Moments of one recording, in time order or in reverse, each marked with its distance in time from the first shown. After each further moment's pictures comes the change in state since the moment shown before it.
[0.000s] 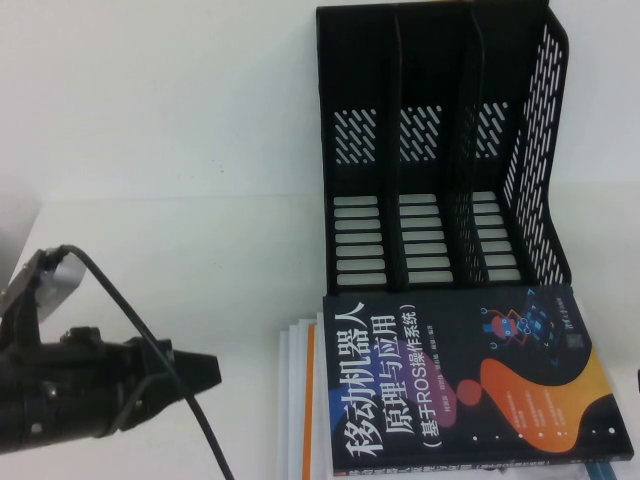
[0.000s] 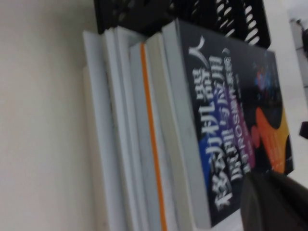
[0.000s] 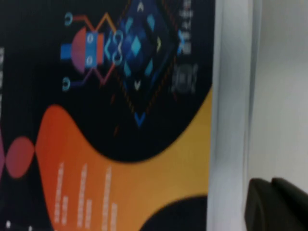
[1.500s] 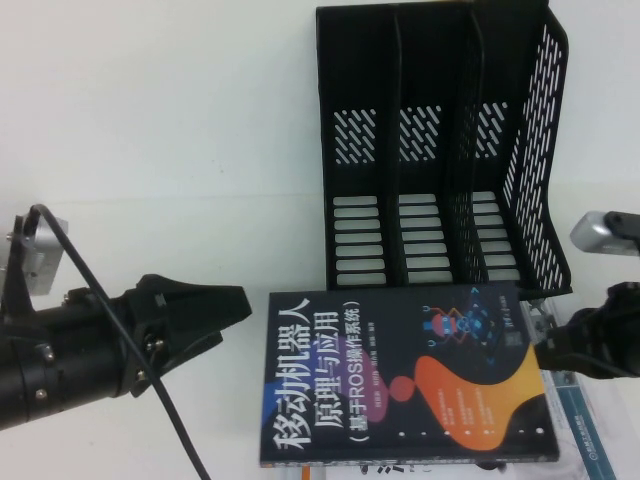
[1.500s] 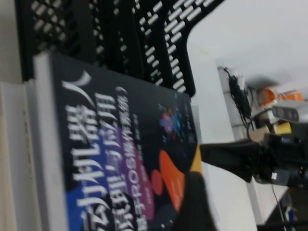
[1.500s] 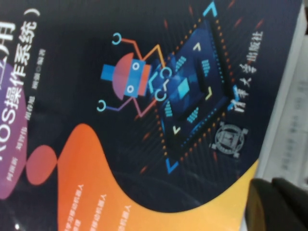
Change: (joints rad) right arm 0.216 0.221 -0.143 0.177 -0.053 -0.149; left arm 0.000 0.018 -0.006 -0.302 0.030 0.141
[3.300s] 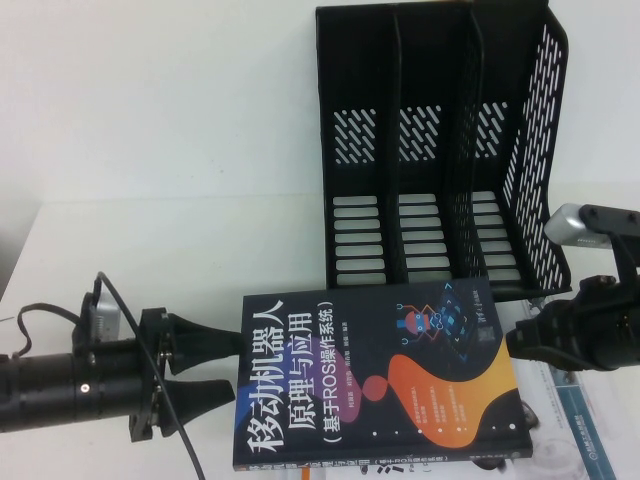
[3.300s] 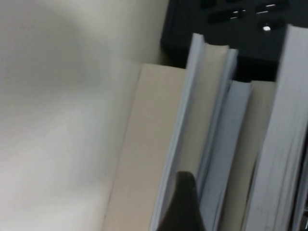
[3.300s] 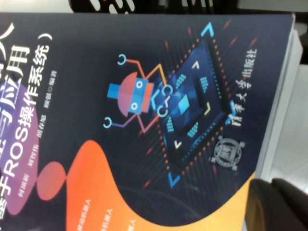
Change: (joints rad) right arm 0.095 0.000 0.000 0.081 -0.106 0.000; left arm 0.189 0.758 -0.076 -0.093 0.343 0.214
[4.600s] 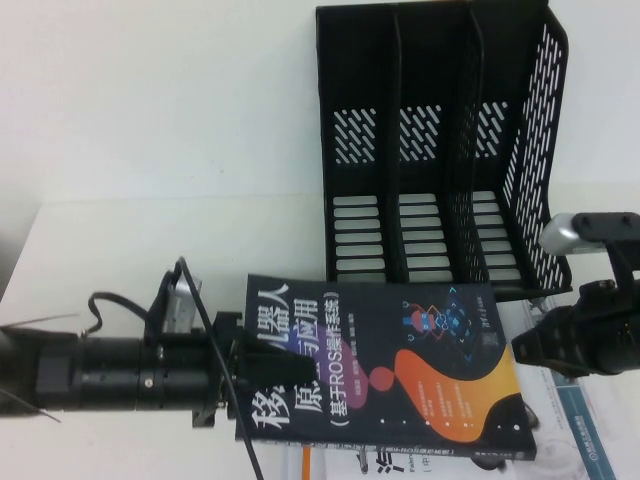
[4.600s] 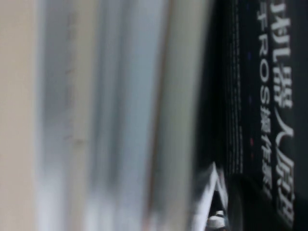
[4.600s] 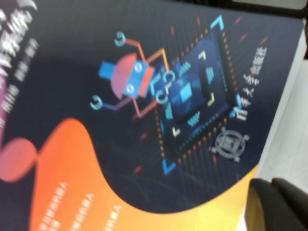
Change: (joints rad) right arm 0.006 0.000 0.000 -0.091 -0.014 0.000; left arm -0.238 -0.062 -0.054 -0.006 0.007 0.016
